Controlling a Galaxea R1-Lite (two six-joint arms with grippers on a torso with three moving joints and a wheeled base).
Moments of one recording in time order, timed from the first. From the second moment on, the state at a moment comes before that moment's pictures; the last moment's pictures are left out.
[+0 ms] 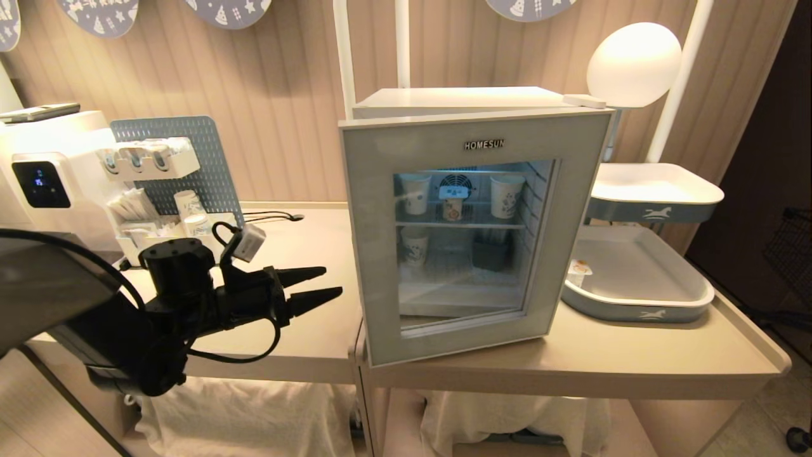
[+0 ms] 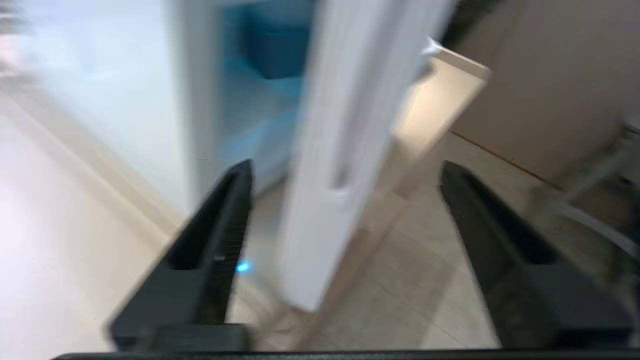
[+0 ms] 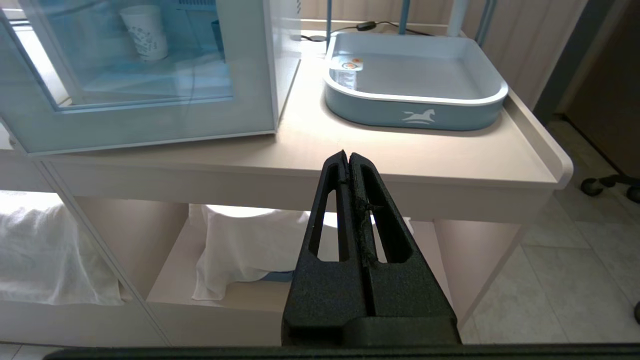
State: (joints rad) left arm -0.07 2.09 -0.72 -1.27 -0.97 -0.08; right arm 0.00 0.00 -0.02 0.03 0.01 -0.07
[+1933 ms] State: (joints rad) left arm -0.45 2.03 -0.81 -1.06 -0.74 -0.09; right arm -0.01 0.00 -0.02 0.03 0.01 -0.07
